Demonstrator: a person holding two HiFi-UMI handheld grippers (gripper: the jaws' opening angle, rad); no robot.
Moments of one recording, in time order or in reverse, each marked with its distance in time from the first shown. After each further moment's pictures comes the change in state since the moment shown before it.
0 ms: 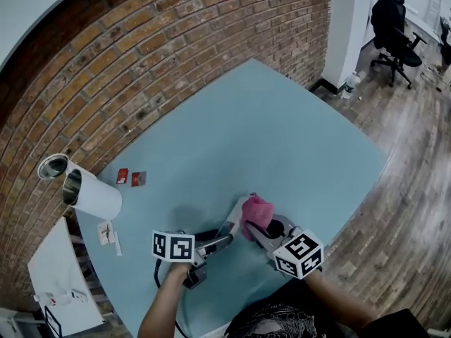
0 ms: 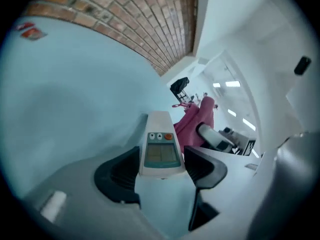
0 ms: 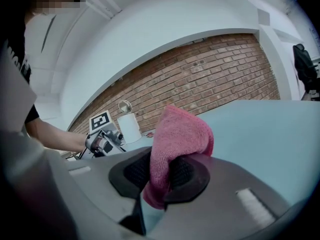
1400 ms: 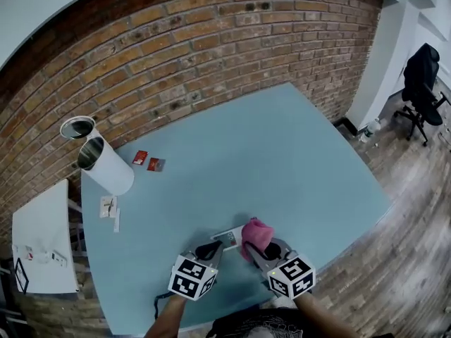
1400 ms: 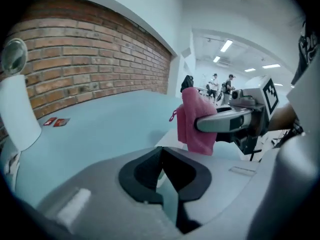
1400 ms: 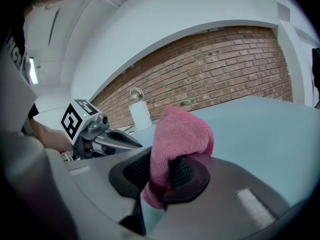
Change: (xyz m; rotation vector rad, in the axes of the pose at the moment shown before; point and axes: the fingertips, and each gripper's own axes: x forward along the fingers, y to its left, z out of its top) left arm -0.035 -0.015 -0.010 0.501 -0.225 0.480; right arm -0.004 0.034 -0.023 -0.081 0.134 0.093
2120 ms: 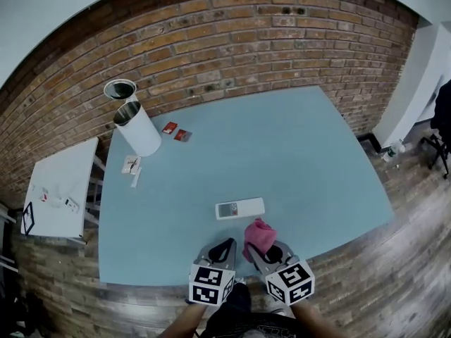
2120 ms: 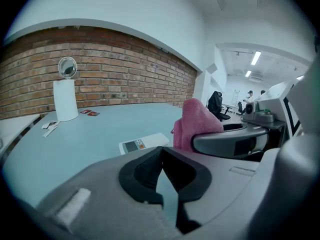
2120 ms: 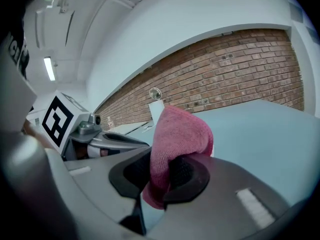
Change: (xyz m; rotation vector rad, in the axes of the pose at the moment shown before) left arm -0.047 -0.093 -0.007 -0.221 -0.185 0.339; right arm -0.077 0.050 -0.020 -0.093 0.029 0.132
